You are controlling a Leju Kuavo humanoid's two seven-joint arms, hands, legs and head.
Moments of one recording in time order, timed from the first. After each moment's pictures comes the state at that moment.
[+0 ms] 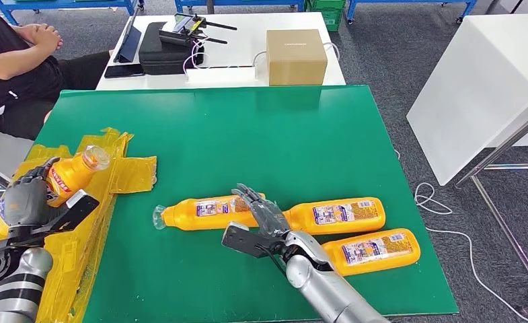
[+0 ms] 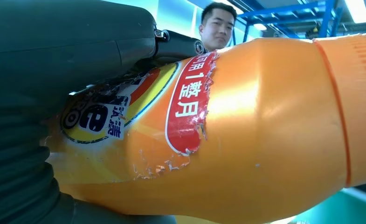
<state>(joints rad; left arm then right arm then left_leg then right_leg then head) -0.30 0.23 0.23 -1.00 -1.05 0.55 -0.39 -0.41 0.17 0.68 -0.85 0.54 -0.10 -0.12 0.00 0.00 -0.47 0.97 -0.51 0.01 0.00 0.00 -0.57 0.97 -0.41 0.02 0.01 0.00</state>
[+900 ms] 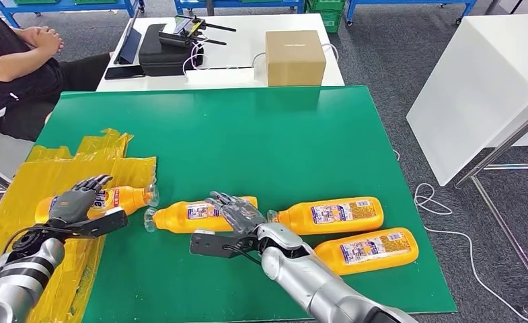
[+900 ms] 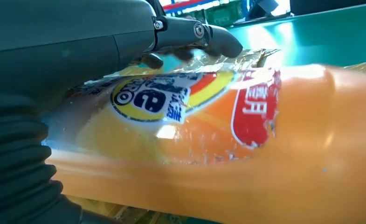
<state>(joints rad) -0.49 0.32 -0.04 -0.60 -1.16 0.19 -0.40 -0.58 0.29 0.82 -0.60 0.62 -0.03 -0.06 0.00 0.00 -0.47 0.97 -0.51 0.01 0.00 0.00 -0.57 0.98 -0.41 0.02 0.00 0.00</state>
